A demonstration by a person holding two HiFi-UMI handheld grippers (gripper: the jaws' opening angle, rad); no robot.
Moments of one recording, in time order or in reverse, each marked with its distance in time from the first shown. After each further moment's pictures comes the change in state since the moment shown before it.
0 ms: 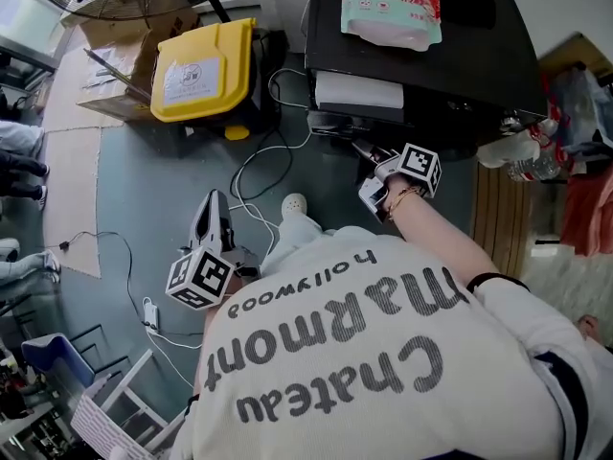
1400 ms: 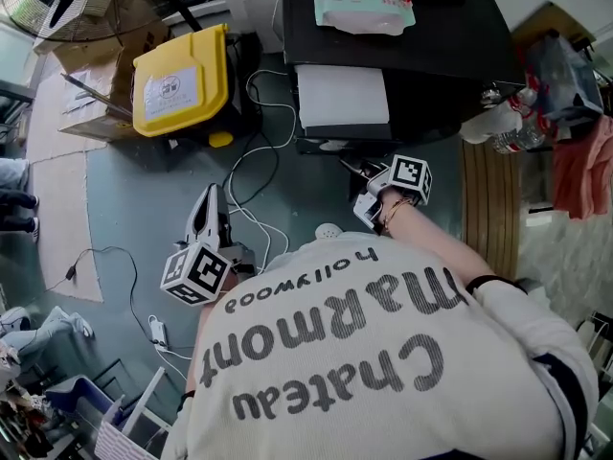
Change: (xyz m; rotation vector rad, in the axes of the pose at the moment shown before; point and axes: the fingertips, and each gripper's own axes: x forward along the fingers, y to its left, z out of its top) left arm 0.016 -0.015 0.005 0.033 0.086 -0.140; right arm -0.037 -0.016 -0.048 0.029 0.009 -0.040
